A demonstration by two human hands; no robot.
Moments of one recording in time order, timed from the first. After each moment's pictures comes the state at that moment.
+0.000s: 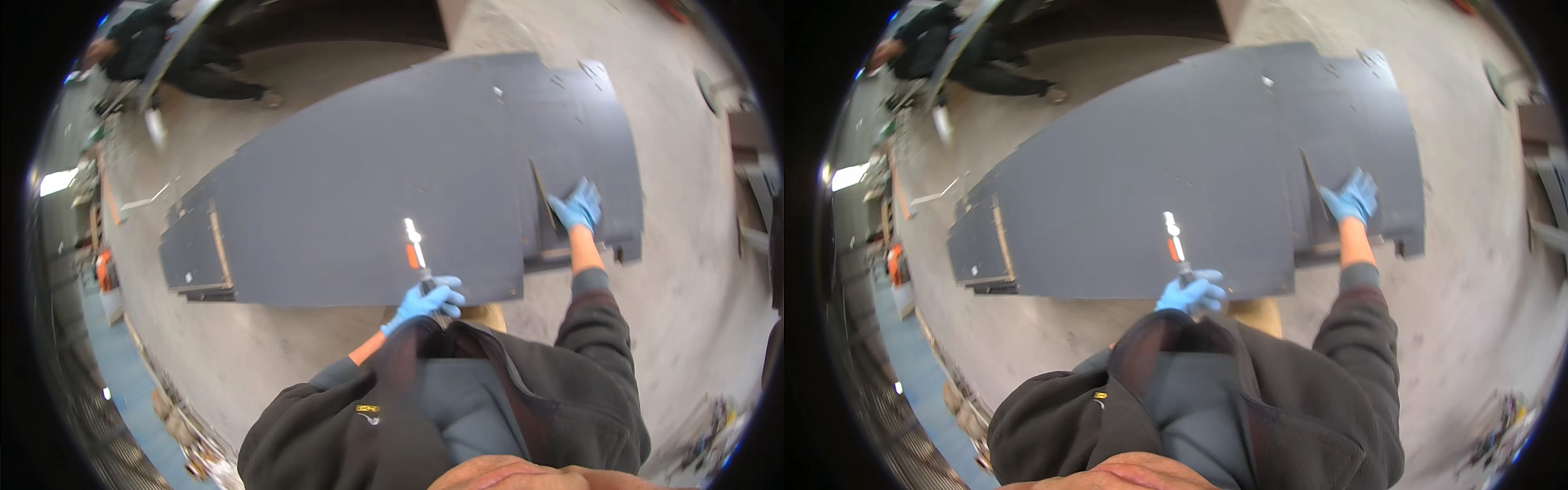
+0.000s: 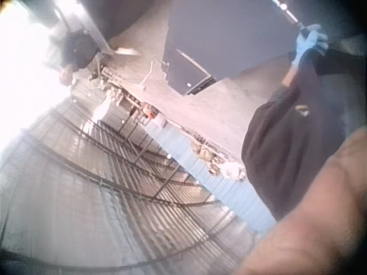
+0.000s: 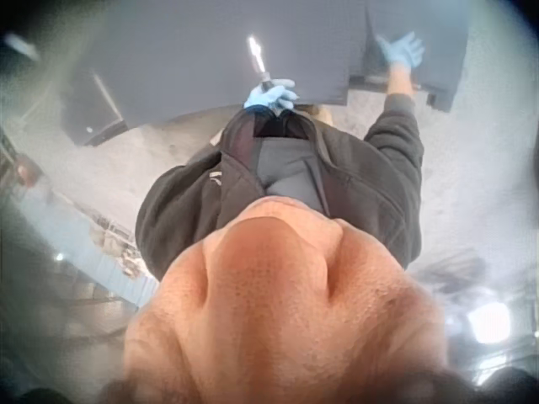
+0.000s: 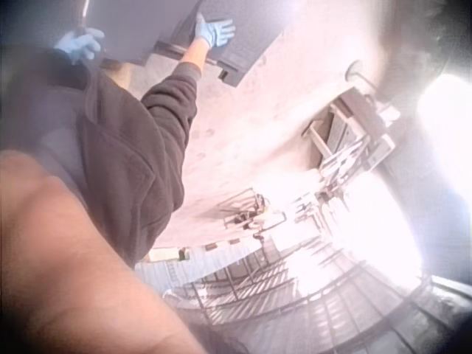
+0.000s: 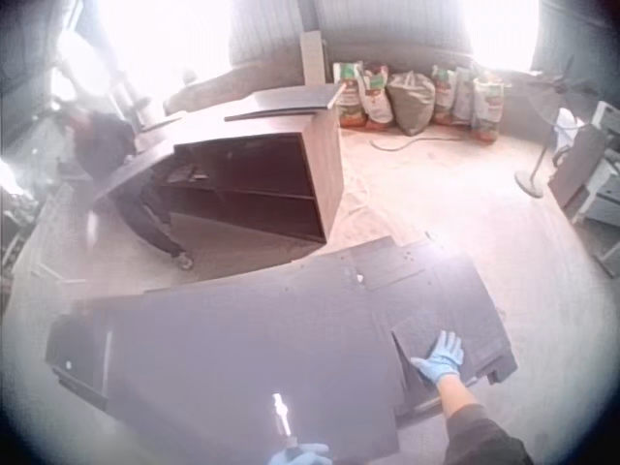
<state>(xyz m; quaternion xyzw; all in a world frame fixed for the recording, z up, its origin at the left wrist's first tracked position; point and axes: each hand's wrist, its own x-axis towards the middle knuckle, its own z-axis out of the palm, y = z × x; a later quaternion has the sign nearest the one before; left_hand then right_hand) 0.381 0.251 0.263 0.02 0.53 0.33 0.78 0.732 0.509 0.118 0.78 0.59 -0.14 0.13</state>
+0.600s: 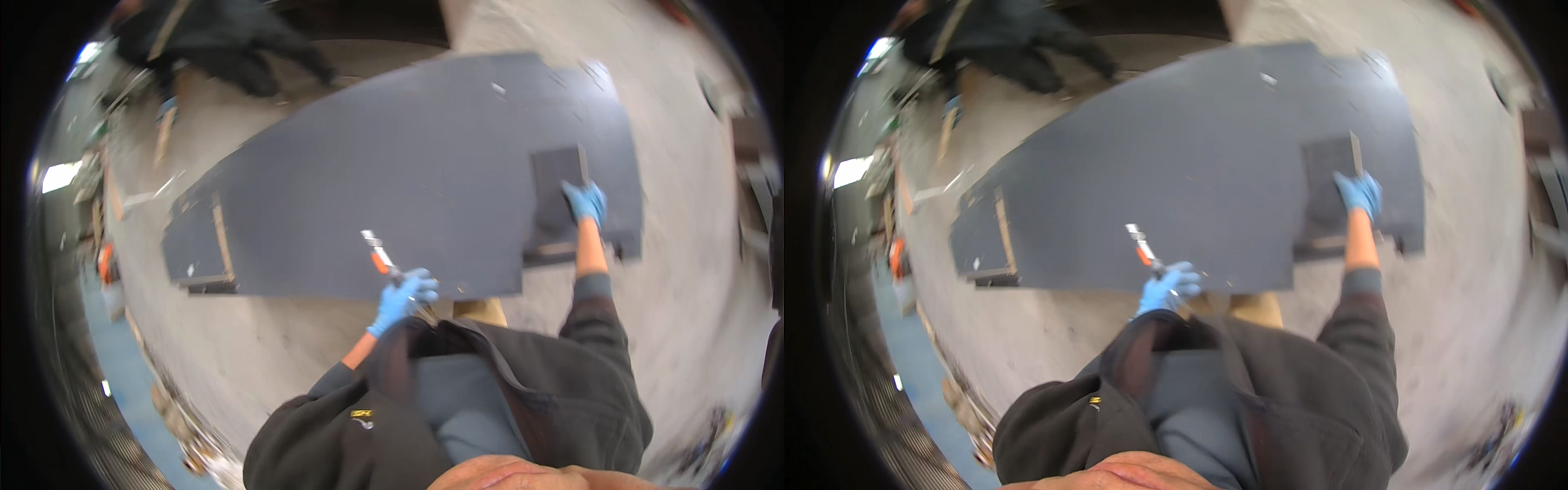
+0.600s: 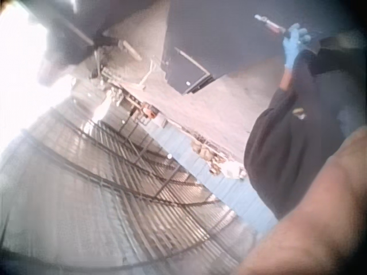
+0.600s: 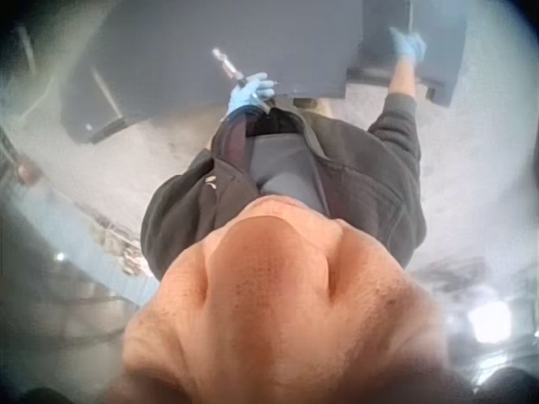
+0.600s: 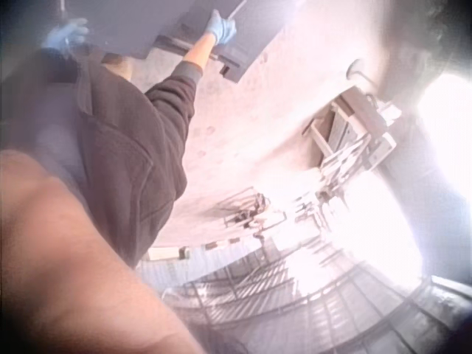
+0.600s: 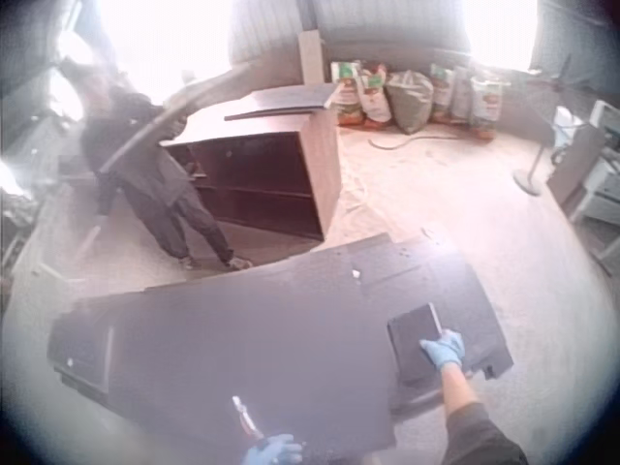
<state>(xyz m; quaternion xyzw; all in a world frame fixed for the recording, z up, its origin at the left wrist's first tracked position) 0.335 0.231 0.246 -0.05 0.56 0.47 0.69 0.722 0.543 0.132 0.84 0.49 -0.24 -0.02</state>
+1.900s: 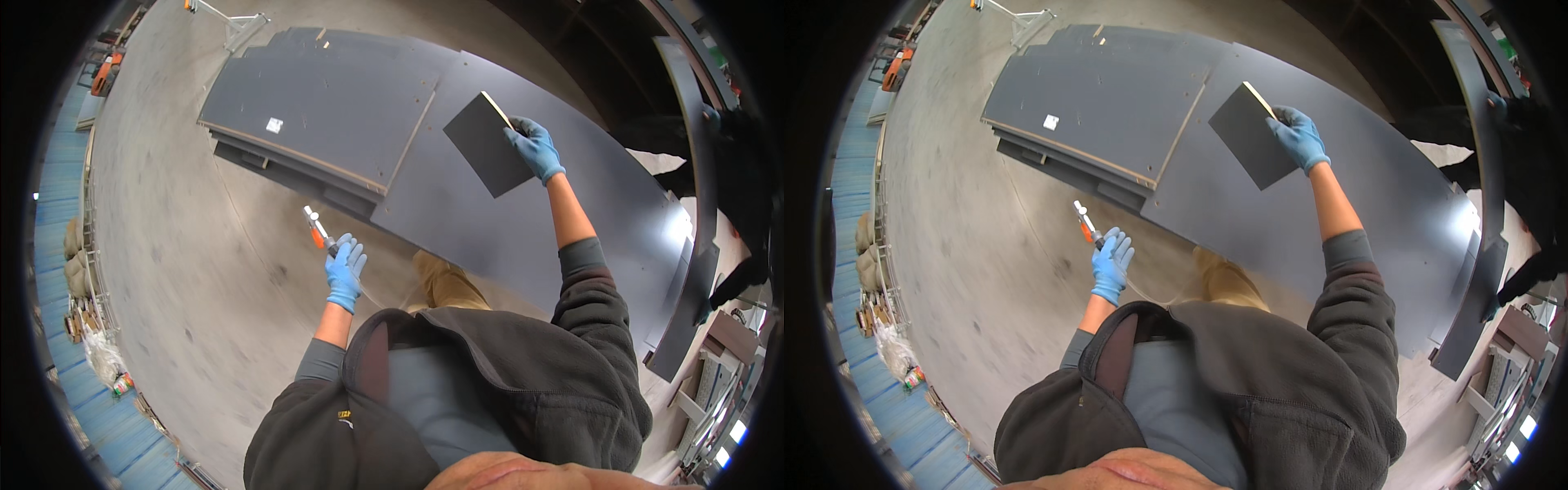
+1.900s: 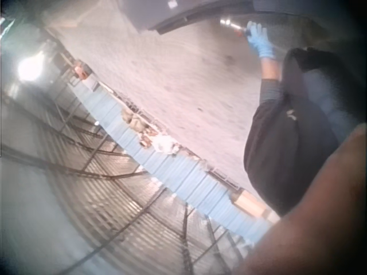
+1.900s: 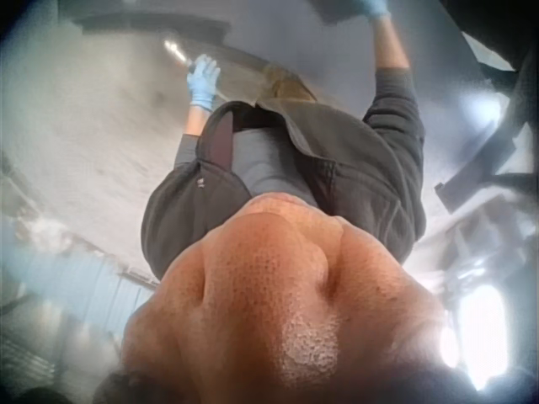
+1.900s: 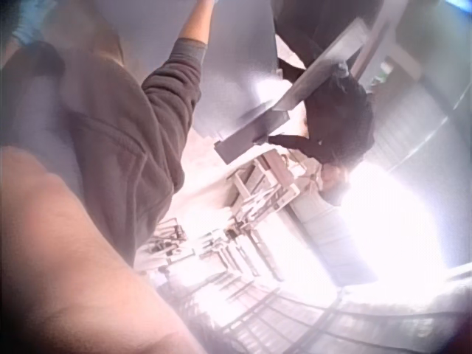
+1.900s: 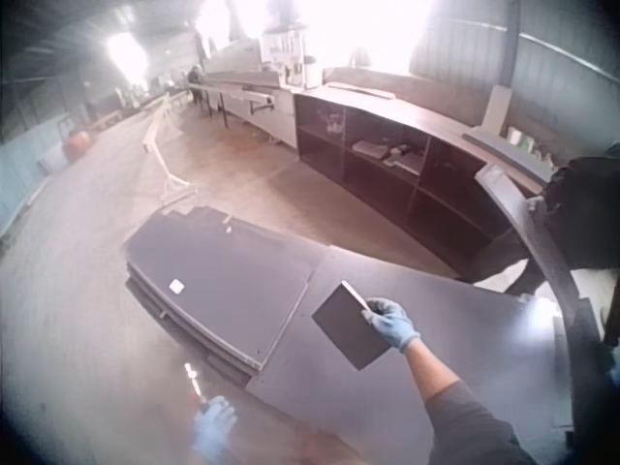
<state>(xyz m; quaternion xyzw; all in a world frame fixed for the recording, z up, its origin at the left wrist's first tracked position) 0.339 0.206 0.206 -0.22 0.59 0.71 0.31 0.453 0.702 0.266 0.37 0.76 -0.52 -0.13</state>
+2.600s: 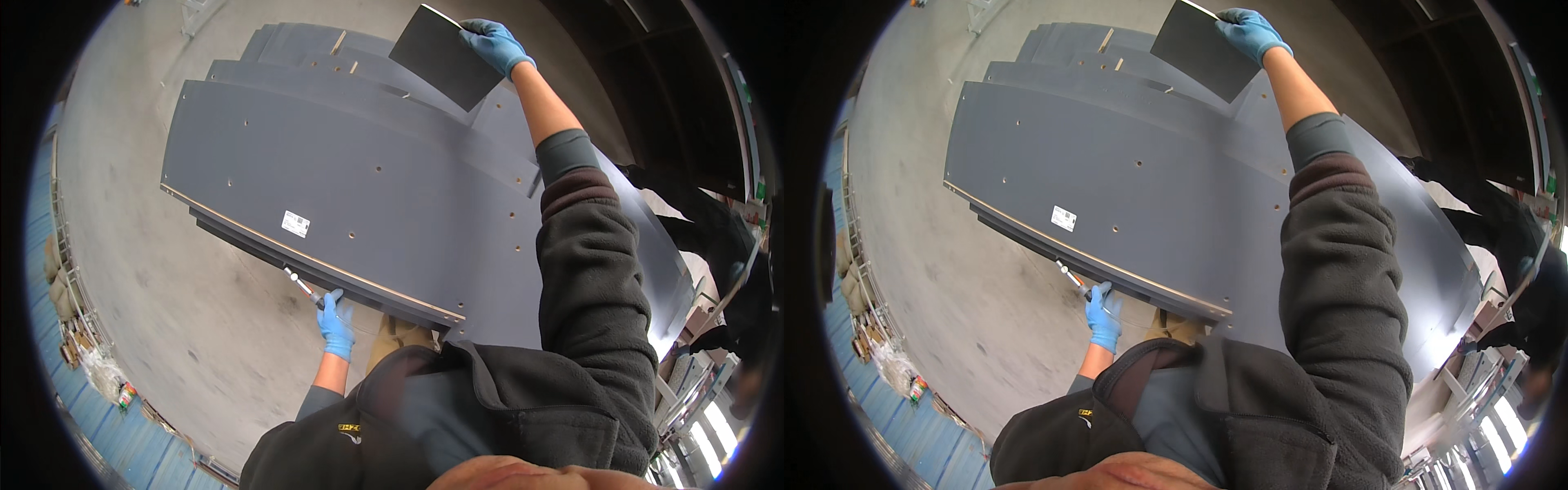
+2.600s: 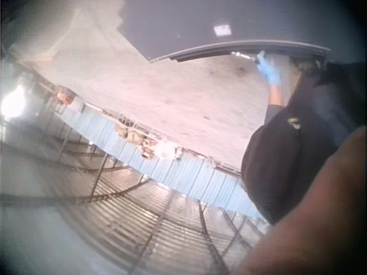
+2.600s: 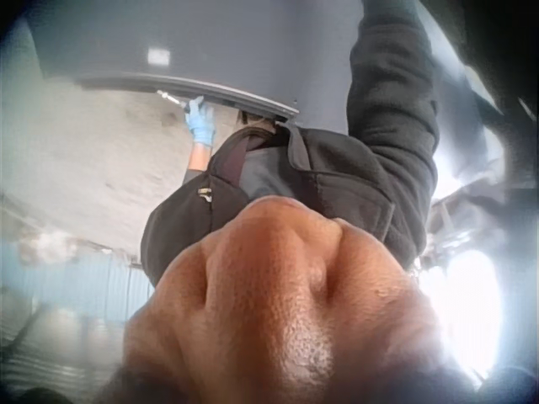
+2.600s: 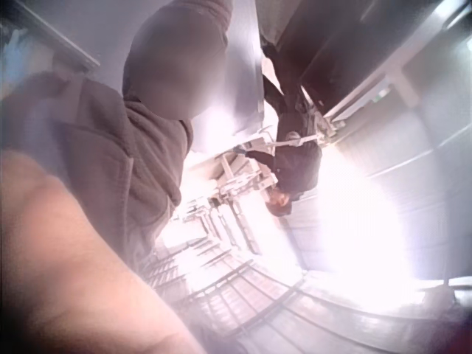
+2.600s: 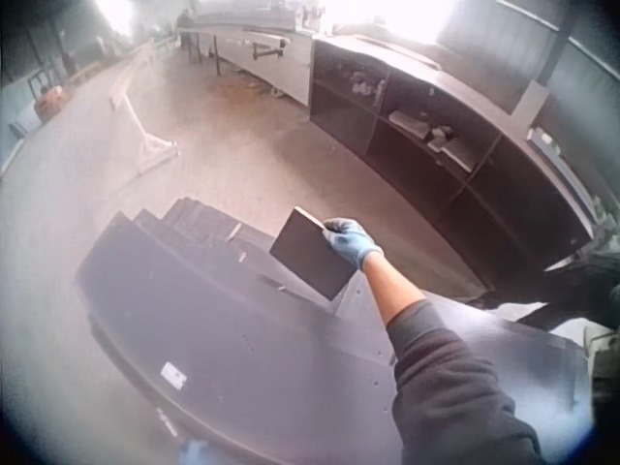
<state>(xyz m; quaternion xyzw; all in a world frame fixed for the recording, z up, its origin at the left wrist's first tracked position) 0.252 -0.009 0.054 -0.37 0.62 0.63 0.28 0.098 0.662 0.151 0.30 0.87 -0.38 -0.10</state>
